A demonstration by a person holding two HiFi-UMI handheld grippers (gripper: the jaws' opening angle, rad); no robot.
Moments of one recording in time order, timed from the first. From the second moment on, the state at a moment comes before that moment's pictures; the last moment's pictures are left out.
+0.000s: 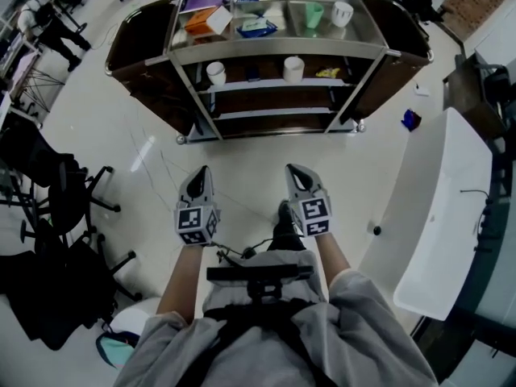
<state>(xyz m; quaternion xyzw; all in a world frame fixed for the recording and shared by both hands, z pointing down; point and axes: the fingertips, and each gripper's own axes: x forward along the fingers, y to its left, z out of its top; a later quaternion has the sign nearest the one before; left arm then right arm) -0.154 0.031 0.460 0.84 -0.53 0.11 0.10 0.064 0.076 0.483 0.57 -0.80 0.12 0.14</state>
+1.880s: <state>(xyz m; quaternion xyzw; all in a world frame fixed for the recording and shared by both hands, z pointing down) -0.170 -0.227 0.560 0.79 -0.59 0.13 0.12 -0.069 -0.337 0.596 0.46 -0.87 0.10 0.16</state>
